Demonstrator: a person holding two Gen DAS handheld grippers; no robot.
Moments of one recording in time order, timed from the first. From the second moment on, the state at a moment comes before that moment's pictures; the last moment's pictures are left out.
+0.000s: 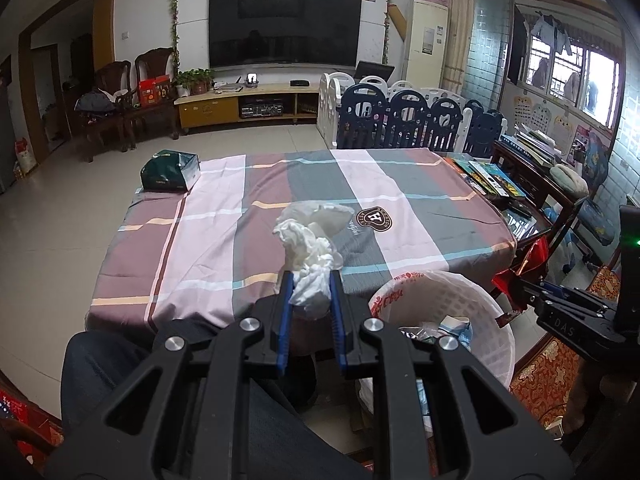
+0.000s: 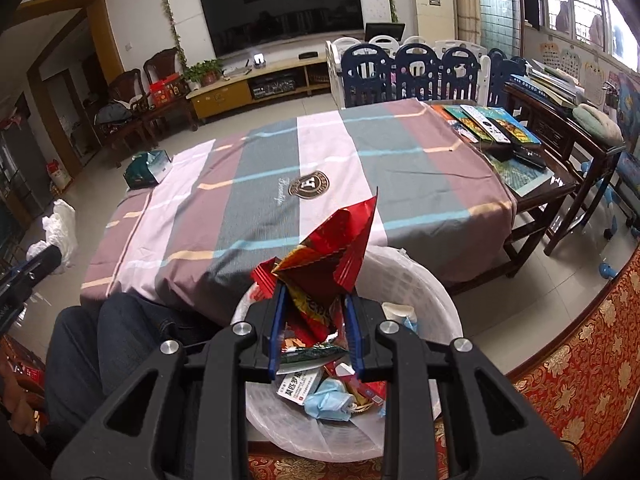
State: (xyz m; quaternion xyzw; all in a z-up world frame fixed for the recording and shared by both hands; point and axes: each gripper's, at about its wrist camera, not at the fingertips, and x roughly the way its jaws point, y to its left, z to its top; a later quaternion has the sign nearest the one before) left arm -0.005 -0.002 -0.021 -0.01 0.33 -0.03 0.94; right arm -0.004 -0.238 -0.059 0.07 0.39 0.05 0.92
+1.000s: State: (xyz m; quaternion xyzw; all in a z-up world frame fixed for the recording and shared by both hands) left arm 0.032 -0.076 -0.063 0.01 0.41 -0.15 0.90; right arm -0.027 -0.291 -0.037 0.13 0.39 -0.02 0.91
